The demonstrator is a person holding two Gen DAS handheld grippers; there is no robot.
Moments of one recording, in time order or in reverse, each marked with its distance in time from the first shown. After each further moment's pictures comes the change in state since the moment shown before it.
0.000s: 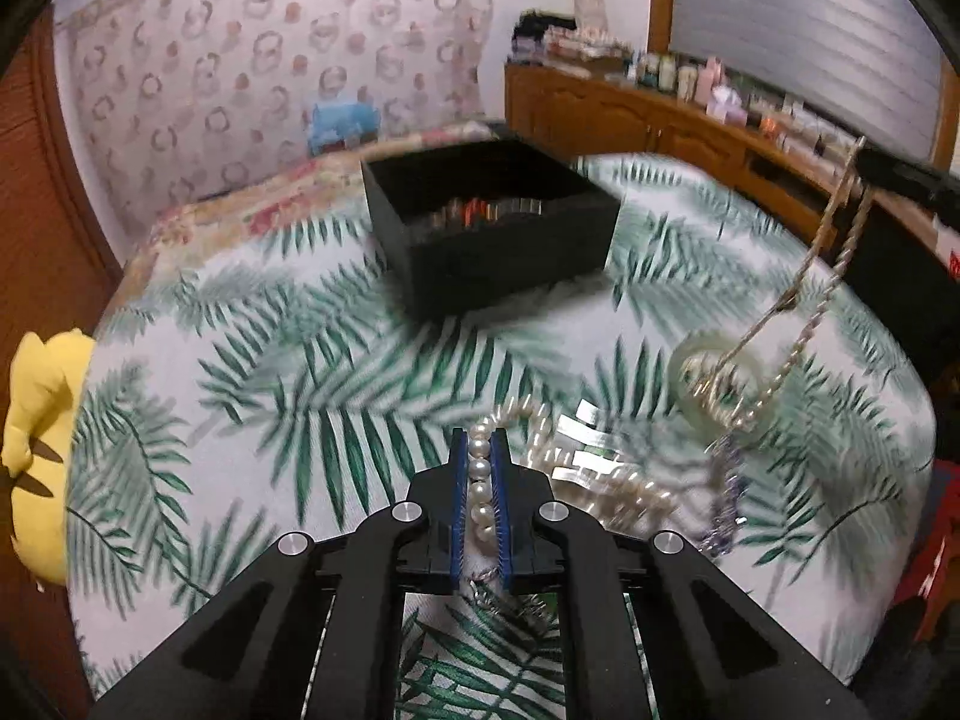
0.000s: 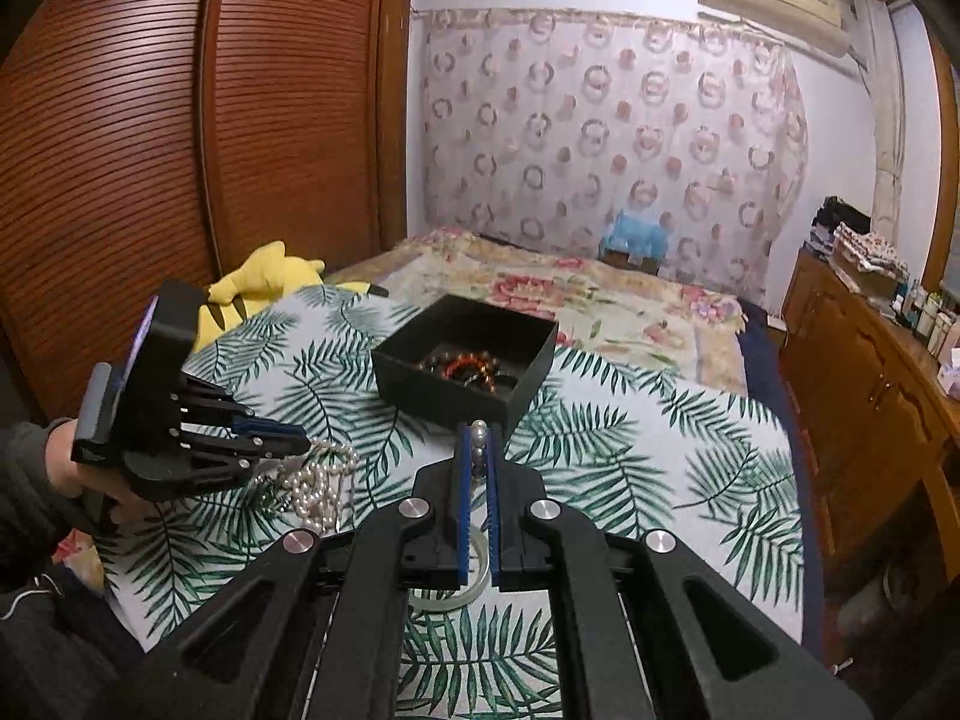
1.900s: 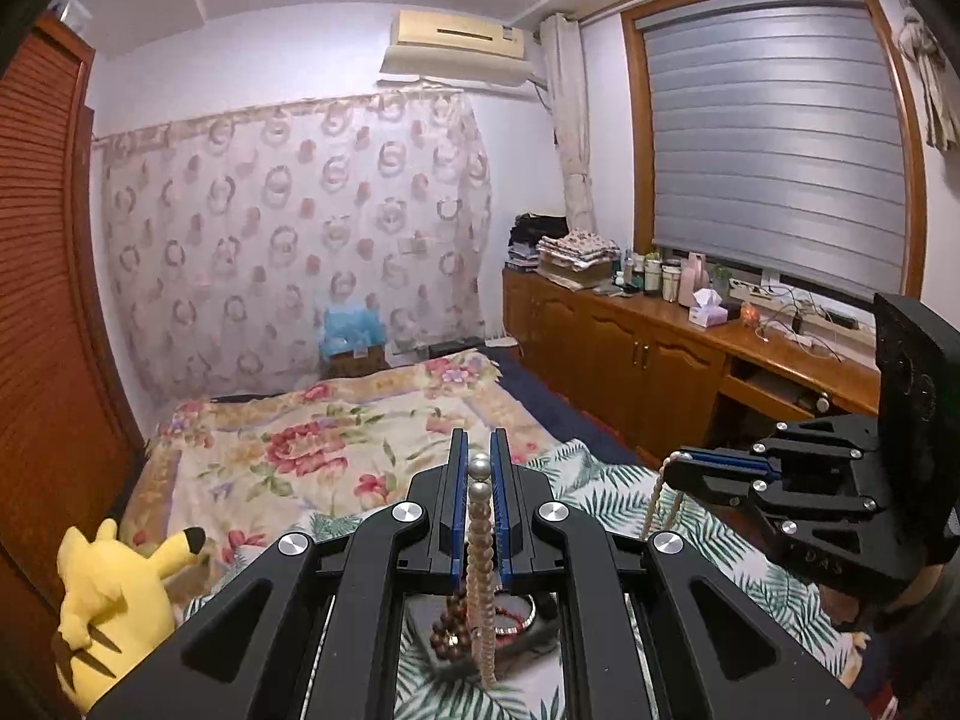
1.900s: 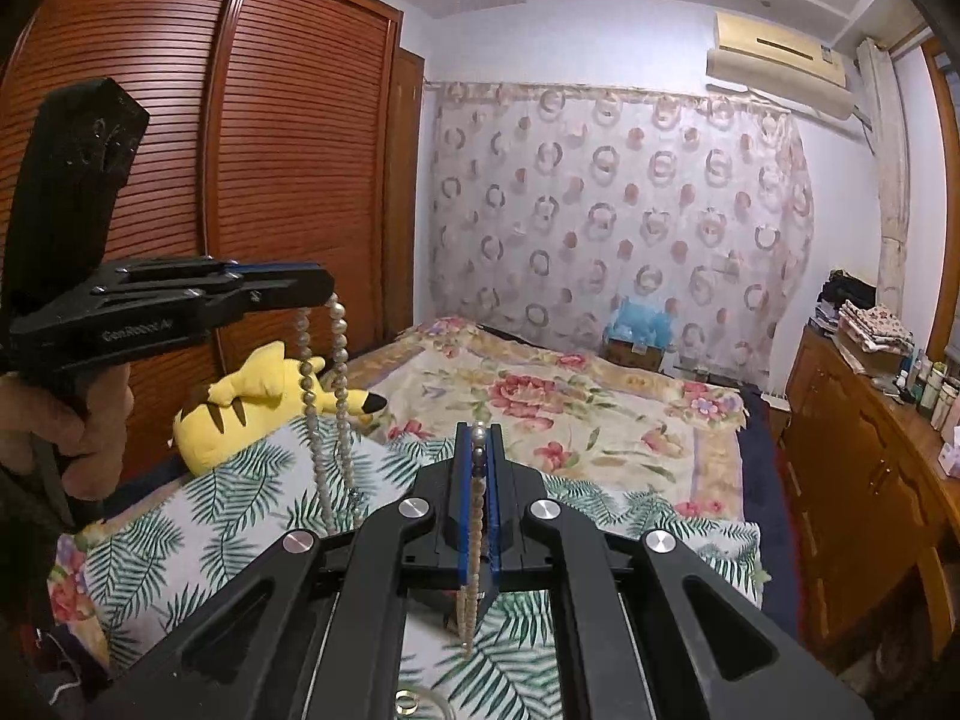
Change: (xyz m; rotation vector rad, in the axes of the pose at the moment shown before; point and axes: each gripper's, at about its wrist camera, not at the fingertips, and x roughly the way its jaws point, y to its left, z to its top) left arm -0.129 -0.011 0.185 0.012 -0.446 0.006; right arm -0.001 -0.028 0.129 -0.031 -0.169 0.024
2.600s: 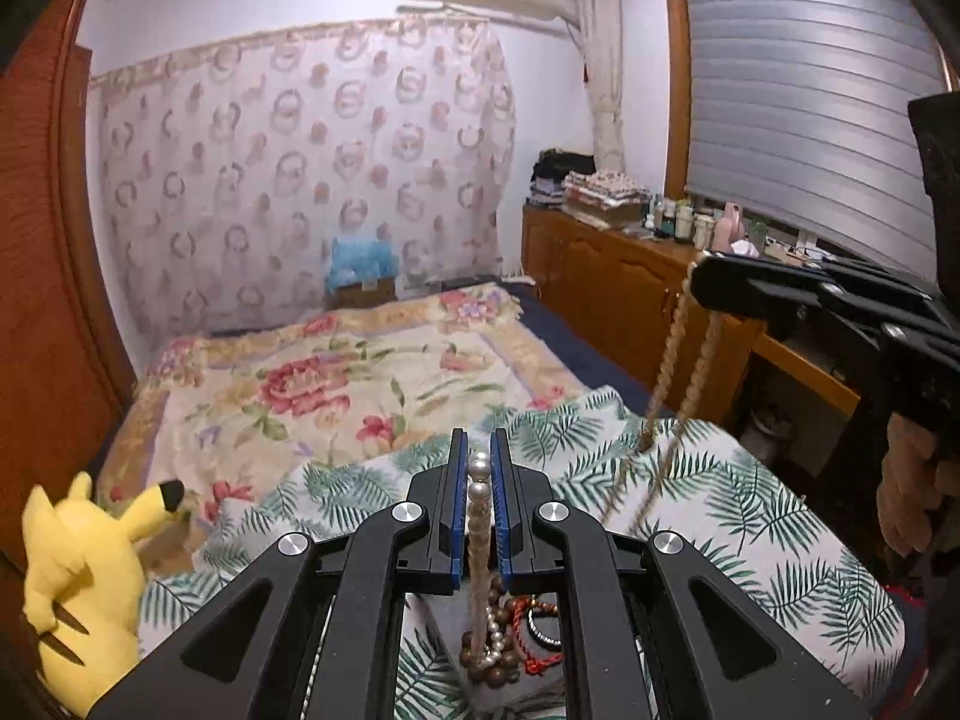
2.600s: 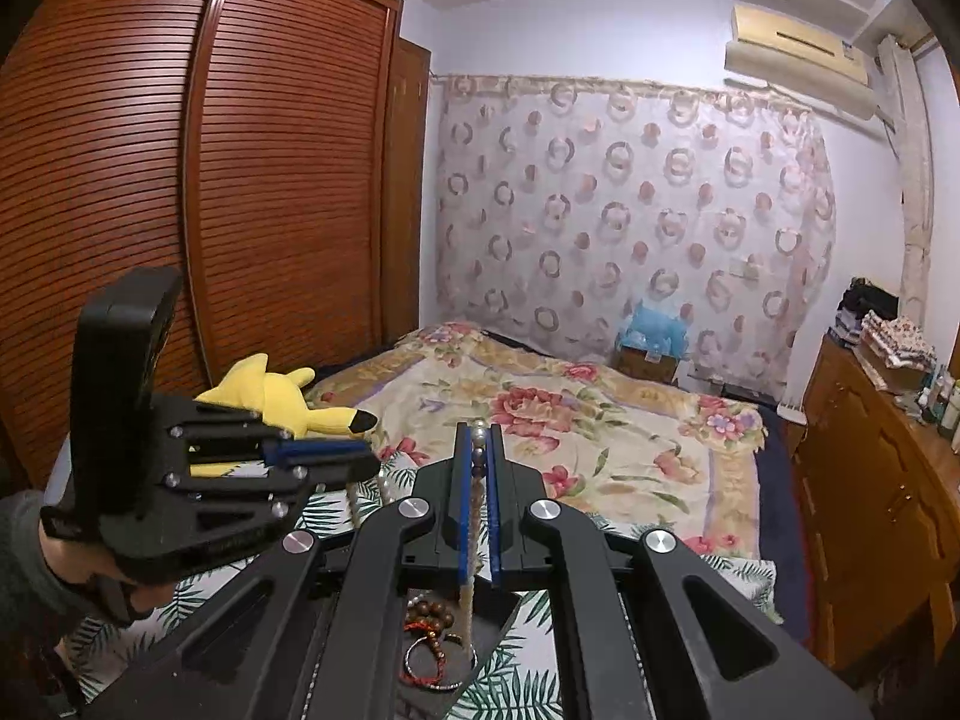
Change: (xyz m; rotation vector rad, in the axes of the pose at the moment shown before) left arm 0.115 0.043 -0.049 -0.054 0.162 0.010; right arm 0.100 -0.031 0.037 -0.005 0.027 0.036
